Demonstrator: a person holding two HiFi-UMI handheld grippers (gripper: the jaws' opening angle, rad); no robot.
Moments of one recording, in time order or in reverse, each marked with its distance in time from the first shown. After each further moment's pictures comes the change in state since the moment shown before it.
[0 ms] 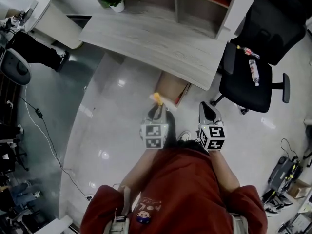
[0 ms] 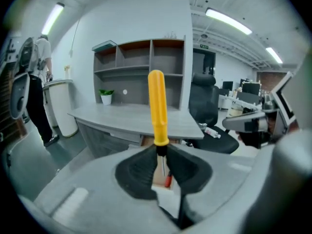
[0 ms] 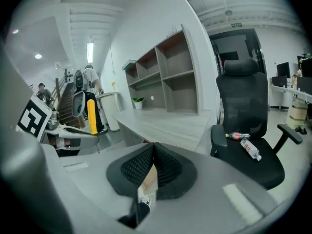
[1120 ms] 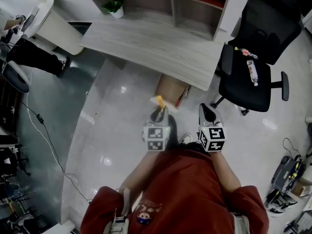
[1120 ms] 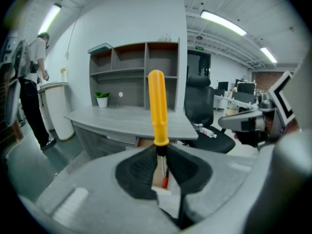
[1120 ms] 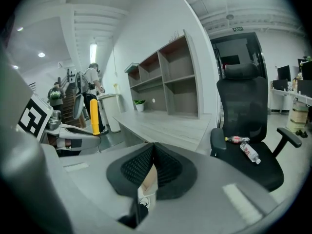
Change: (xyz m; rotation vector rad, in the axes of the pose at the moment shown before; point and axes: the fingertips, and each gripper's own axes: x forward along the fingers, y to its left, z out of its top) left arm -0.010 -0.018 0.002 0.025 -0.020 -0.038; right arm -0.016 0.005 0.004 -0.028 -0.035 0.006
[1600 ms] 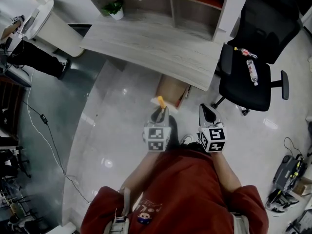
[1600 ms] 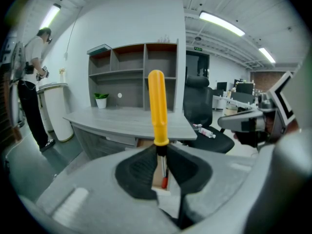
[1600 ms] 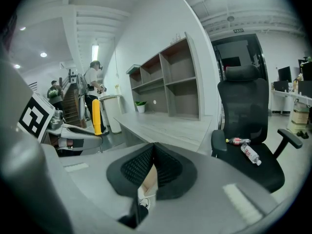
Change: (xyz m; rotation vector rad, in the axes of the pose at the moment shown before) left arm -0.005 -0.003 0.004 0.012 -0.011 -0.011; right arm -0.006 0.005 0.003 -0.011 -0.018 0.008
